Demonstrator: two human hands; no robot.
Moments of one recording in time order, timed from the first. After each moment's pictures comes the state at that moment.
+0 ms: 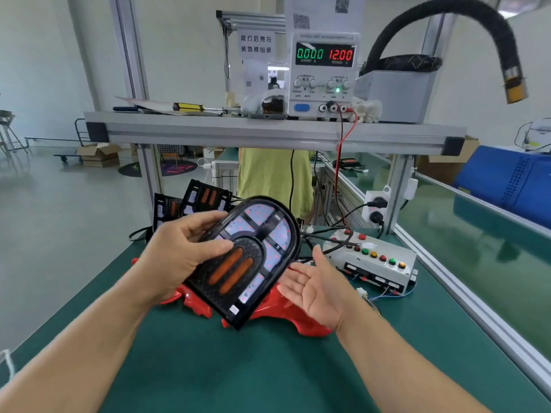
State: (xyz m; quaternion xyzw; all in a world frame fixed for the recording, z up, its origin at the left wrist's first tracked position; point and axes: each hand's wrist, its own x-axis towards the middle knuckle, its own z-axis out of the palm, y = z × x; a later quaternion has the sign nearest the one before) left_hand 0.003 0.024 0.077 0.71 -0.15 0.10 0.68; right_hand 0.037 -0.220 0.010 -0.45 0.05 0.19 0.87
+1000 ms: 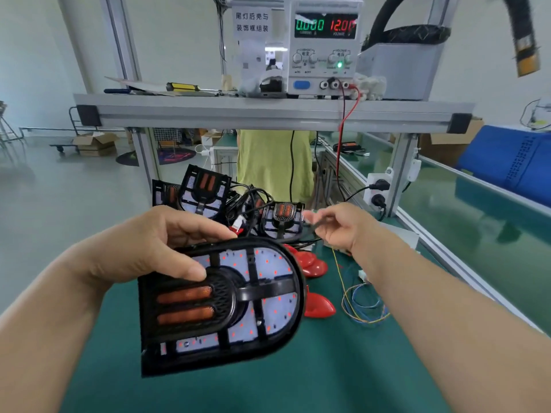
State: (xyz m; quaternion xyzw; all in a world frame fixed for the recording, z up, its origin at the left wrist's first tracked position) left_hand -0.018 0.065 0.108 0.77 -0.28 -0.15 0.55; right_hand 0.095 -0.248 0.071 -0.39 0.13 0.13 0.90
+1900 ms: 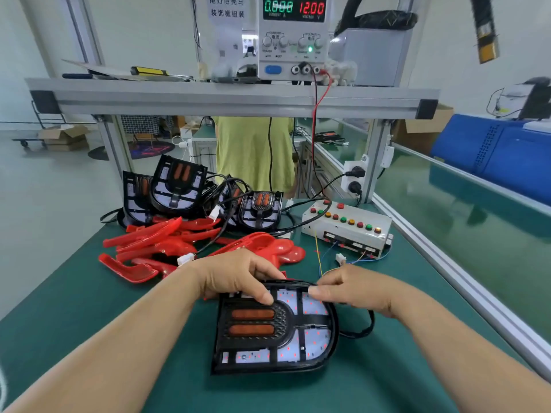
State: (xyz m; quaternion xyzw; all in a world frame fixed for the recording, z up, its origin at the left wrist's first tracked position) left_hand 0.030 -0.051 0.015 0.80 -0.23 -0.32 0.46; right_hand -0.012 -0.314 0.003 -0.90 -0.11 0.20 0.36
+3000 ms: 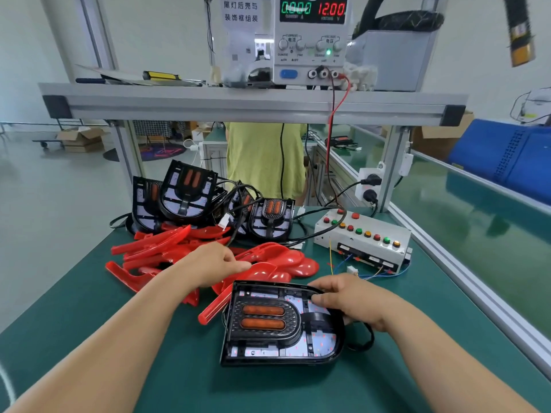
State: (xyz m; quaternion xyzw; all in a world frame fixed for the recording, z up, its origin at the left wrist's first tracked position) left_hand 0.076 -0.005 0.009 0.97 -0.07 -0.08 0.24; right_hand 0.017 -0.291 -0.010 -0.83 -0.05 0.23 0.51
